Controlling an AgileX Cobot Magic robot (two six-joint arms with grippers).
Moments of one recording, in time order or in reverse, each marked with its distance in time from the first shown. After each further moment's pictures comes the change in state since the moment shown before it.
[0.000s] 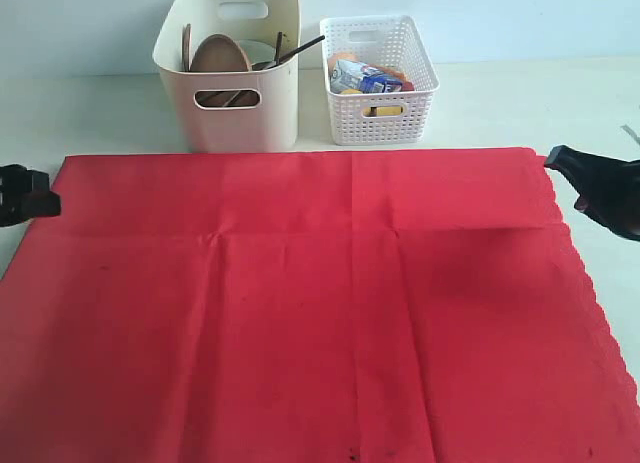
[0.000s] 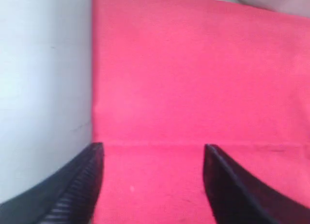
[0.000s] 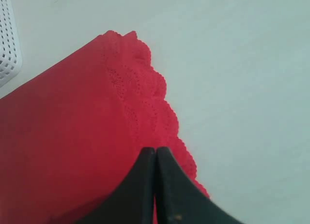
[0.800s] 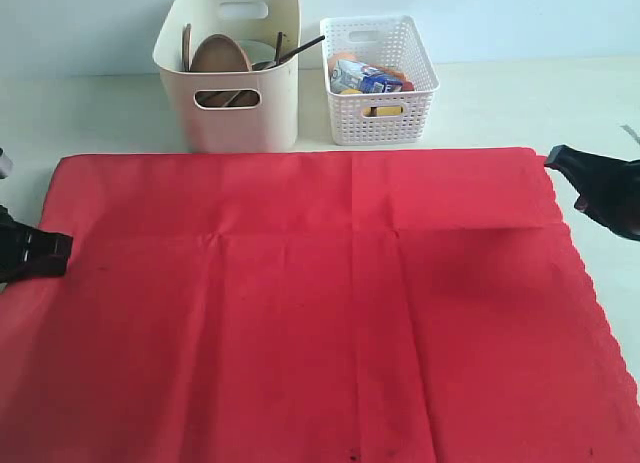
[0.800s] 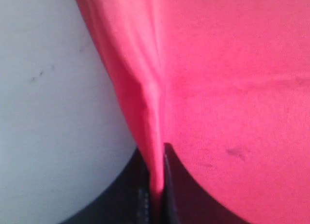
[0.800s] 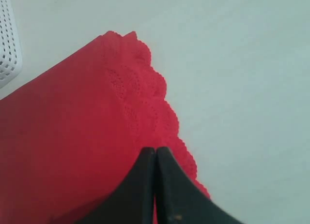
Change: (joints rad) left arm 0.000 0.184 0.014 -0.008 0.035 0.171; right arm 0.000 0.000 0.000 0.000 0.000 0.002
